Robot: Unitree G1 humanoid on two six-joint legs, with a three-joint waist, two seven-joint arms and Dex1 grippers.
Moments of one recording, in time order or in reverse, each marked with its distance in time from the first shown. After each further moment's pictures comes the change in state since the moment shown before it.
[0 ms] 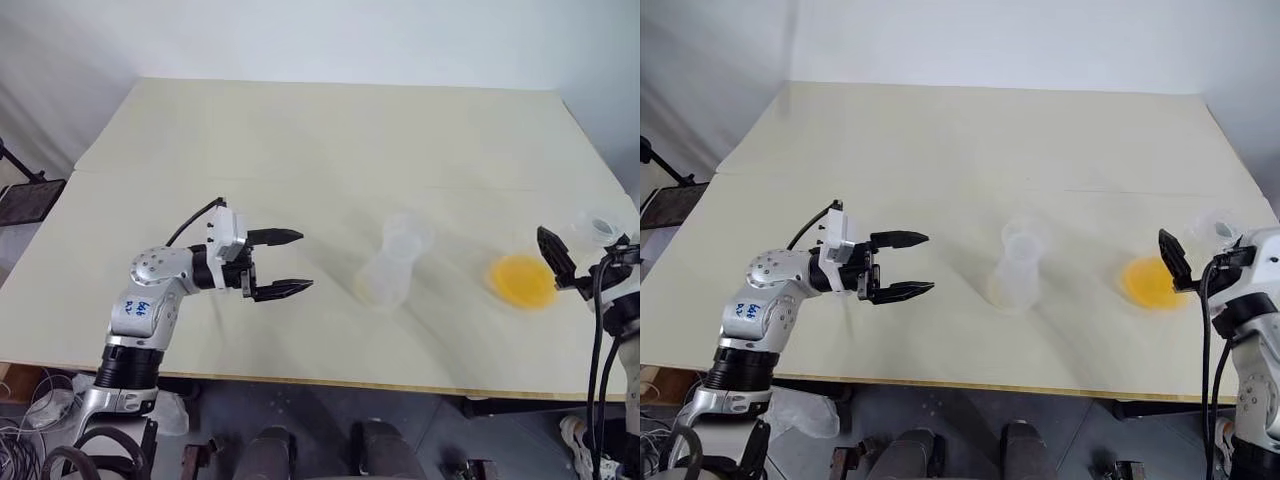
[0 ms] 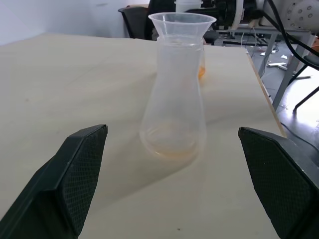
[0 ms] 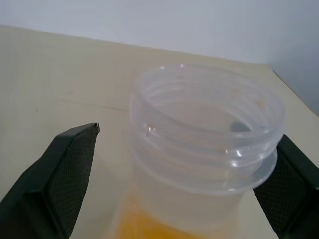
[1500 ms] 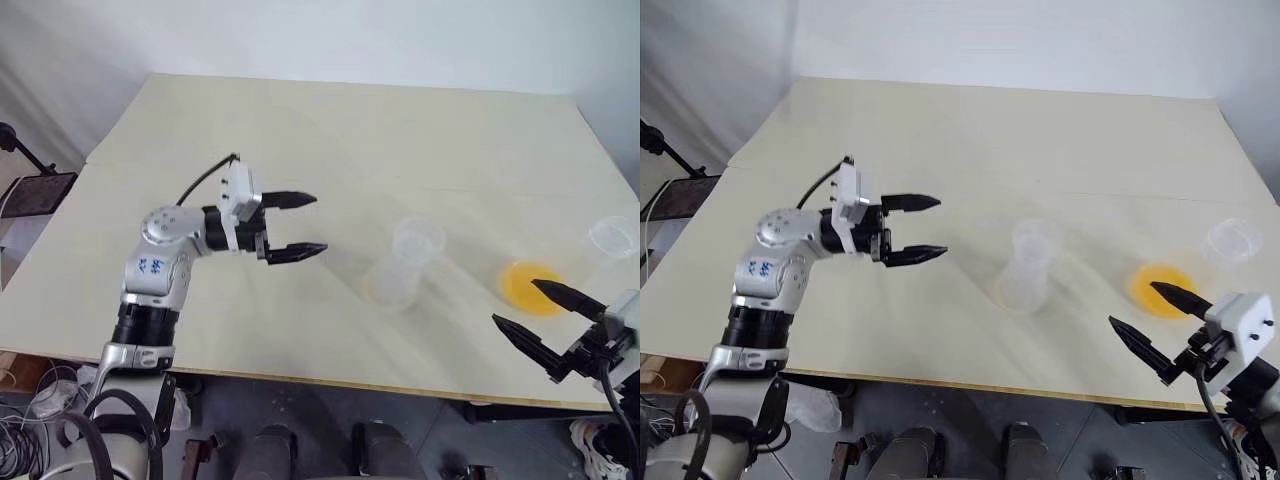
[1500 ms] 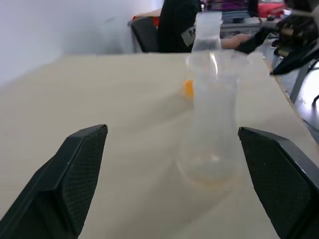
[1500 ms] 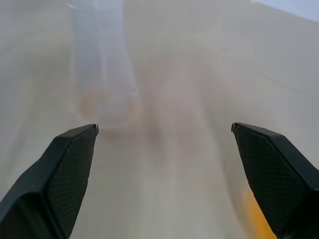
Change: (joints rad) left arm -0.191 -0.054 -0.005 0.121 0.072 0.008 -0.007; right arm 0.485 -0.084 -0.074 -0.316 0.144 -0.026 0.381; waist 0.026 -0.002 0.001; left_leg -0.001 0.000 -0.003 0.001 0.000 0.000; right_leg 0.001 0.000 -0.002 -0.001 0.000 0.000
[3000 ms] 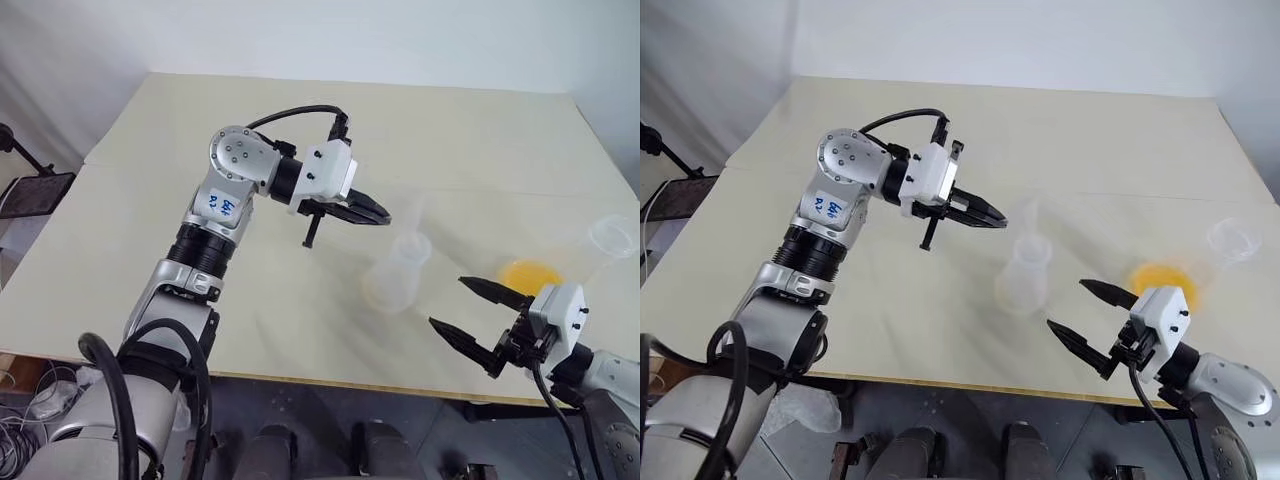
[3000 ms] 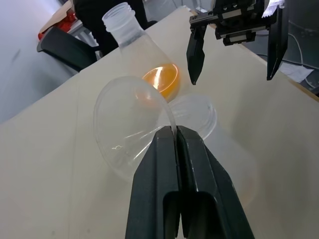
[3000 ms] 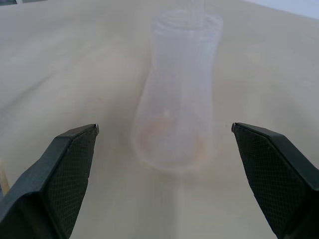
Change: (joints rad) left arm -0.493 -0.135 -0.240 0.405 0.189 -0.434 -0.253; right arm -0.157 0.018 0.306 -0.035 -0.057 -0.021 -0.016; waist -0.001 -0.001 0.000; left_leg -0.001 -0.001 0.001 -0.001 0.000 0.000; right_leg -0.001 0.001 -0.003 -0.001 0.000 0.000
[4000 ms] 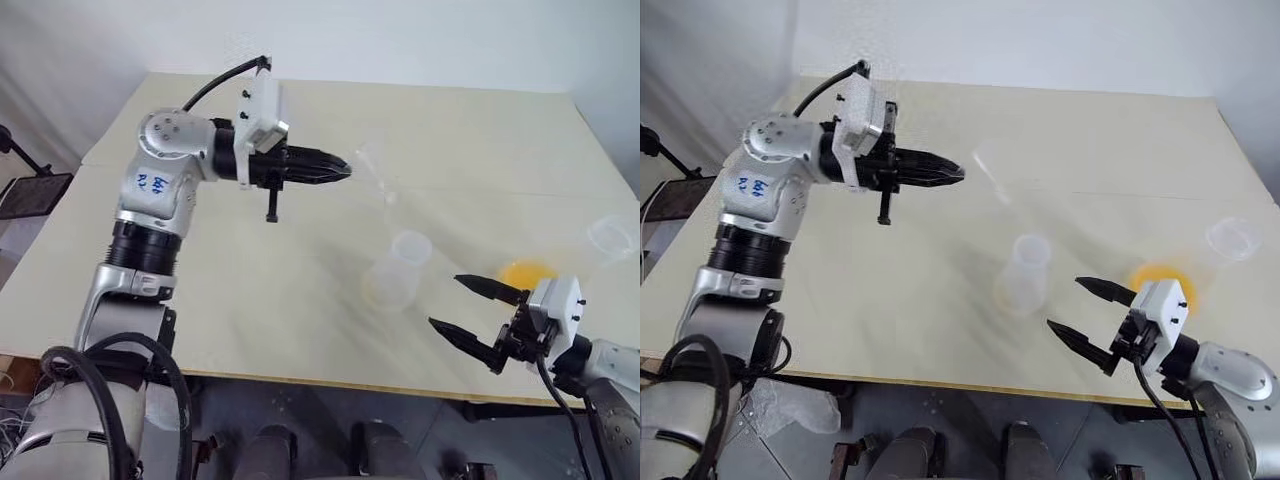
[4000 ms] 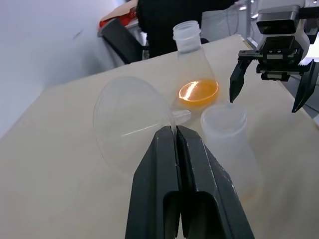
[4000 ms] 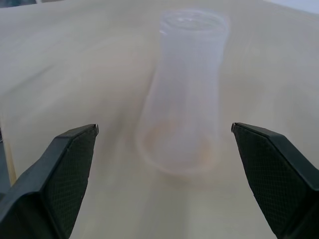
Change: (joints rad) left arm 0.037 0.170 0.089 -0.147 -0.174 0.304 0.116; right arm -0.052 -0.014 0.000 0.054 0.002 0.013 0.085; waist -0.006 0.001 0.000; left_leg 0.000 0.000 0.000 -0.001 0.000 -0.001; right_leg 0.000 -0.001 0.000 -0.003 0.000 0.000
